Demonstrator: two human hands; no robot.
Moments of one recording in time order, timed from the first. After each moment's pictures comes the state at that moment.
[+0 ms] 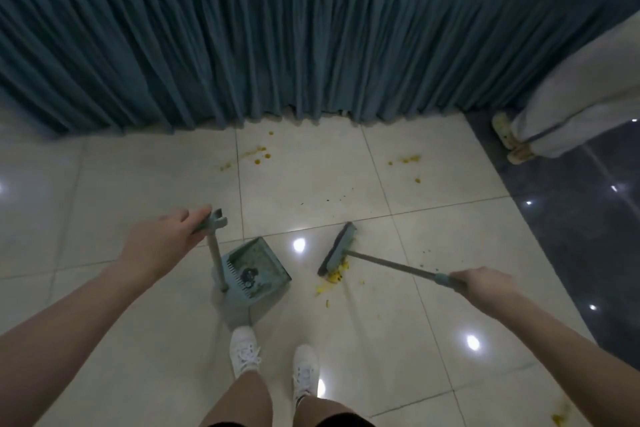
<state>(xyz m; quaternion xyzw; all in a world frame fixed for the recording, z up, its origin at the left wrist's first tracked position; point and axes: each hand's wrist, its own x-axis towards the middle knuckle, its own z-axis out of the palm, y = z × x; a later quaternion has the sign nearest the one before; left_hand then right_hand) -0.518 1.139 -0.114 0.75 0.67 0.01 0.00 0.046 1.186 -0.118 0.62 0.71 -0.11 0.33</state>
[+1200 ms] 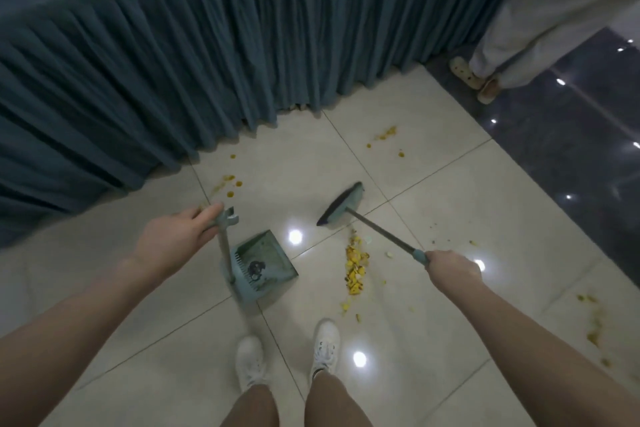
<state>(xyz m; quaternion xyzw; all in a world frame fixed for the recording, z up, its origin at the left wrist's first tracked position) -0.553 1.425 -0.119 0.87 0.49 -0.03 0.01 -0.084 1.315 -0.189 0.79 0.50 -0.20 0.28</state>
